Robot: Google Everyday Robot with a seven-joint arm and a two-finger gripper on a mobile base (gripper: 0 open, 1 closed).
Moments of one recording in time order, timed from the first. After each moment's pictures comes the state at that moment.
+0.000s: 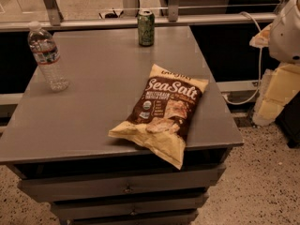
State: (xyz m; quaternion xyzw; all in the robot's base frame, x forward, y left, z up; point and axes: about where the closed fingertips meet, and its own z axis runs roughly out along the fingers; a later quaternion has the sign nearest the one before) arm 0.438 -0.217 0.976 -0.60 0.78 -0.03 0.16
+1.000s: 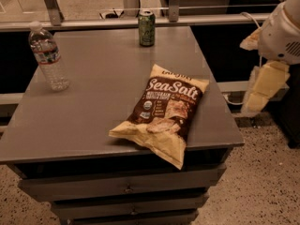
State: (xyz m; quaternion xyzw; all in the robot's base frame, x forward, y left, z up) arm 0.471 -0.216 0.957 -0.60 0.78 0.00 0.17
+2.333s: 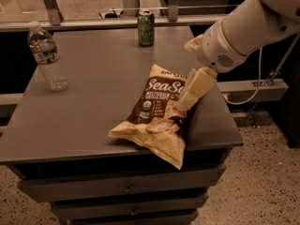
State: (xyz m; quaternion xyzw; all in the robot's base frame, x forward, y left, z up) arm 0.522 -0.095 0.926 -0.61 0.72 0.11 0.30
